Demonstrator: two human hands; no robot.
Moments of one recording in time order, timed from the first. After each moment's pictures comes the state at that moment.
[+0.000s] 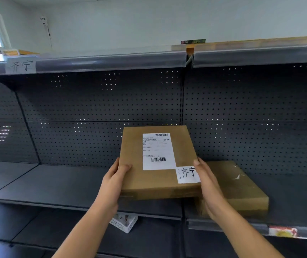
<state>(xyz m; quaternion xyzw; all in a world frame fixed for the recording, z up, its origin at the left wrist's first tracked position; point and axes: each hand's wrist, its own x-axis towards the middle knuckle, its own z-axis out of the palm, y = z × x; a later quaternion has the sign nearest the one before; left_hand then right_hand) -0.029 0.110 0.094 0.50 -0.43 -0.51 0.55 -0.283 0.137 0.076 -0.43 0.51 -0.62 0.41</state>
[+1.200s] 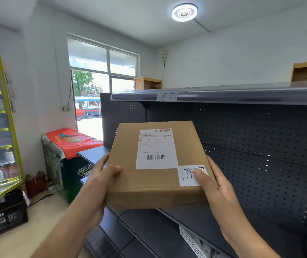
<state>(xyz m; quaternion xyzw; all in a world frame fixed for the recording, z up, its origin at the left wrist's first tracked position) 0.186 0.280 0.197 0.55 -0.33 -0.30 0.70 -0.052 0.163 0.175 -0.68 0.25 -0.51 0.47</state>
